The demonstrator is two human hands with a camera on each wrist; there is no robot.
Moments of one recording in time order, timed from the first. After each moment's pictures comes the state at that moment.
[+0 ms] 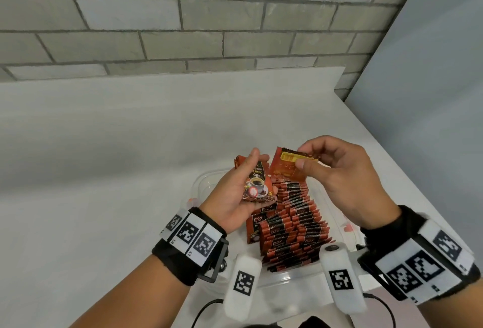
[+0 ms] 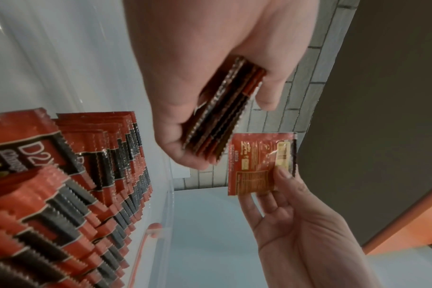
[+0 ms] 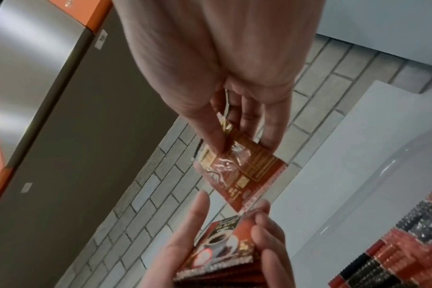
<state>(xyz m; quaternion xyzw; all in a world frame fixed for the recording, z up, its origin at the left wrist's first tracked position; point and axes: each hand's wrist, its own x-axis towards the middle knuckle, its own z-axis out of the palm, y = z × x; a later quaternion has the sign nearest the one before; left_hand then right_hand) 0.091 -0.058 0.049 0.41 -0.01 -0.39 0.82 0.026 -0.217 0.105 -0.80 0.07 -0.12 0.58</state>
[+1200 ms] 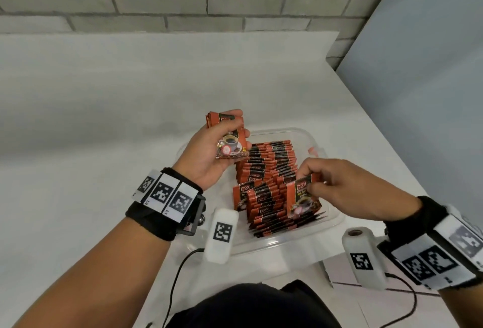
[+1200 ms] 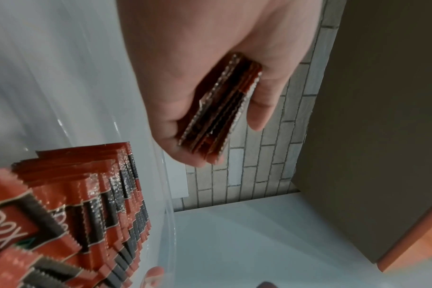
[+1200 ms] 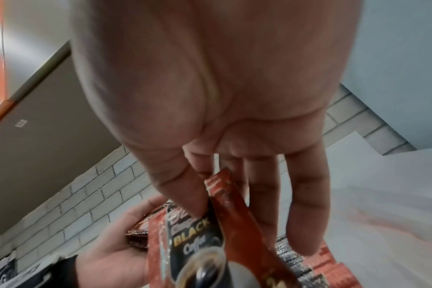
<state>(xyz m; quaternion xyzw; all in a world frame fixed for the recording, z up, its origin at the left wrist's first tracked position) 0.110 -0.051 0.047 0.46 0.00 -0.32 0.83 -0.014 -0.250 0.089 -0.92 0.03 0.18 0.34</state>
